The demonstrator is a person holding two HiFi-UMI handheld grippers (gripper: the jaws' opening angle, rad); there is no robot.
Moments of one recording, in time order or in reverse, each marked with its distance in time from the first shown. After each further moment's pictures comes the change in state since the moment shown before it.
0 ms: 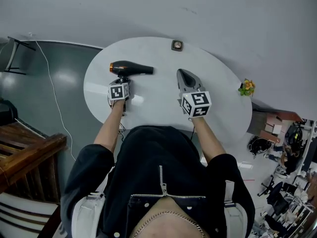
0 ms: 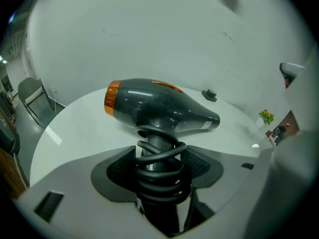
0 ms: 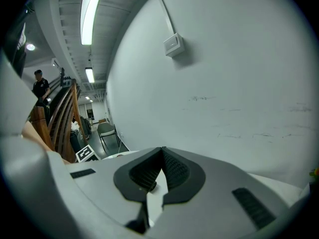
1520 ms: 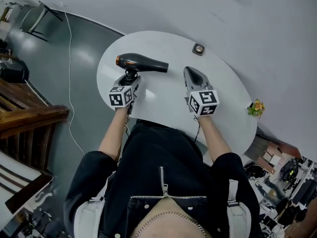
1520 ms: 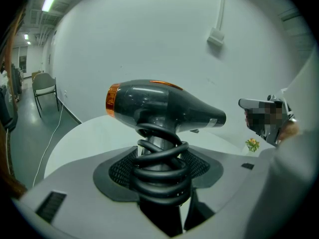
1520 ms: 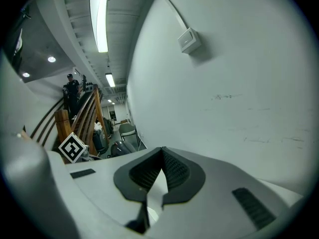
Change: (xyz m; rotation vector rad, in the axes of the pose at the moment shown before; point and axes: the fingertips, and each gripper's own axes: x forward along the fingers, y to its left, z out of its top) left arm -0.119 -0.037 0.011 -0.135 -0.325 -0.035; right arm 0.015 0.028 0.007 -0.048 -0.009 0.253
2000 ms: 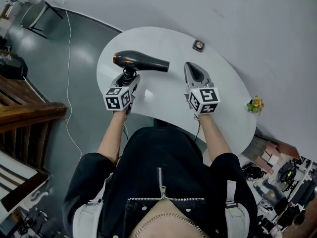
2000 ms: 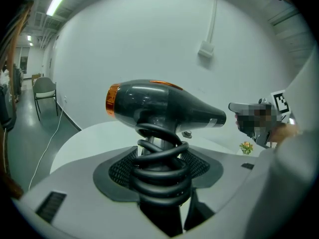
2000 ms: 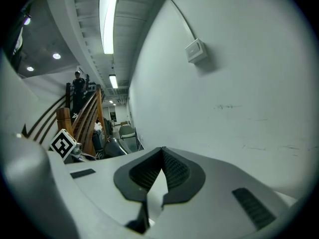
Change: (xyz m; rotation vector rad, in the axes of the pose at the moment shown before) left arm -0.045 -0.019 0.002 0.008 -0.095 -0.021; right arm -0.018 0.019 0.012 -0.045 -0.046 -0.003
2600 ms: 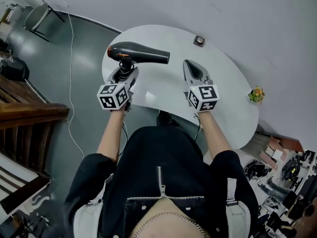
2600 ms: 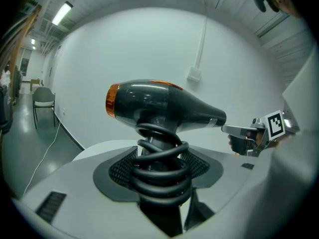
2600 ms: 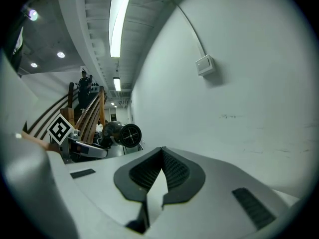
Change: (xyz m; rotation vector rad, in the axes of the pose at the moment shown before) left arm -0.080 -0.016 0.050 0.022 -0.174 -0.050; right arm -0.036 0.054 0.013 -0.036 -0.054 -0.010
